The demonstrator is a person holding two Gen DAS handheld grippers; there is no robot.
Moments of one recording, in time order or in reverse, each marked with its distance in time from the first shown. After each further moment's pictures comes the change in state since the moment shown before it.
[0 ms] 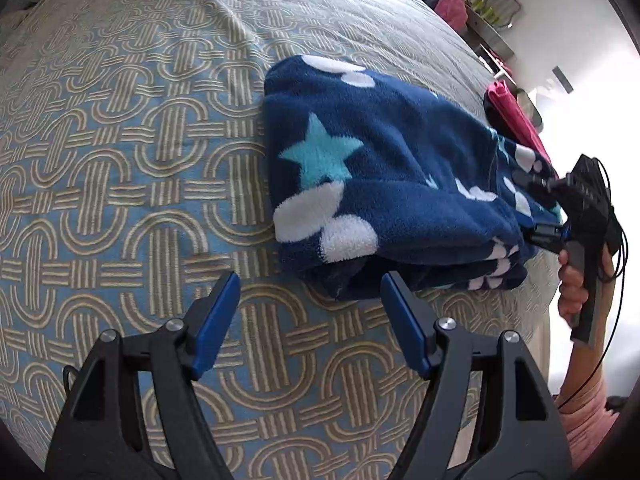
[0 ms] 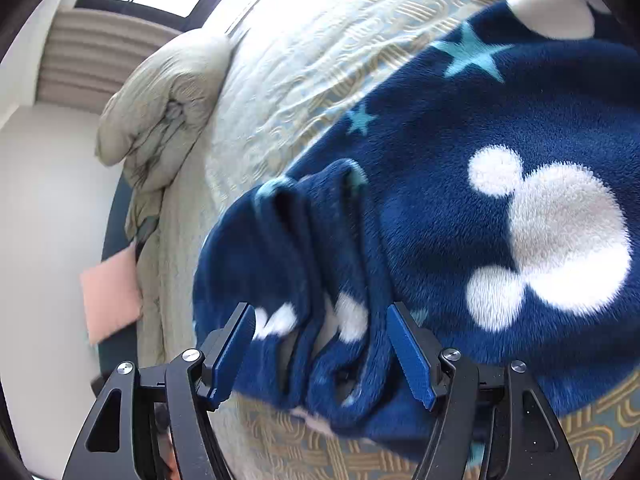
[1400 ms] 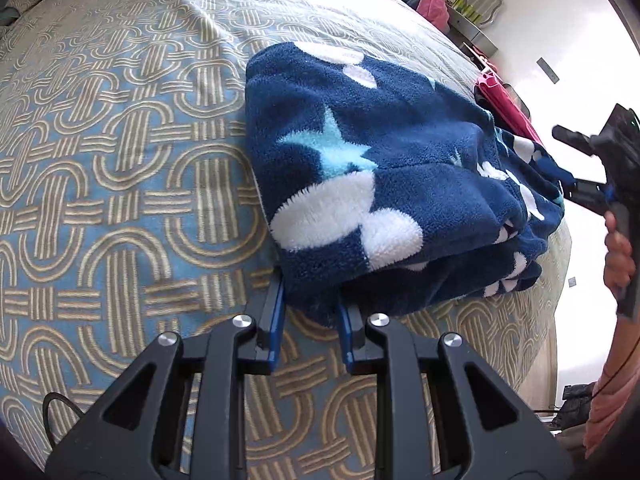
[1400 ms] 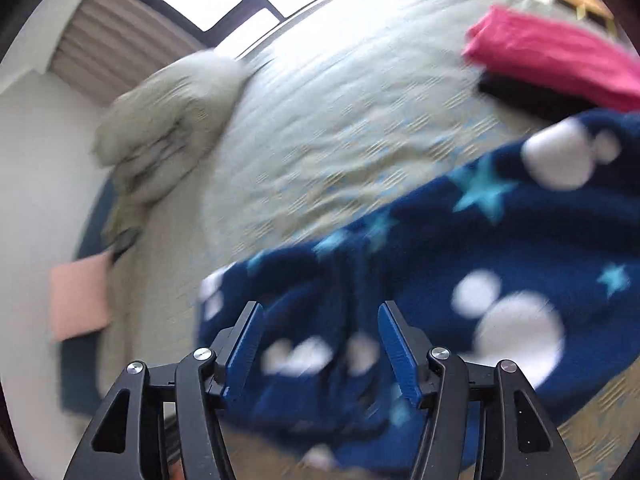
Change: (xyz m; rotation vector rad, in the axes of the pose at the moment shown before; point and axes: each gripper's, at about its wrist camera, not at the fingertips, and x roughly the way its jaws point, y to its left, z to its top) left arm 0.020 0.004 -0.006 0.028 -0.052 -0.035; right arm -0.046 0.035 0.015 -0.178 -0.096 -0.071
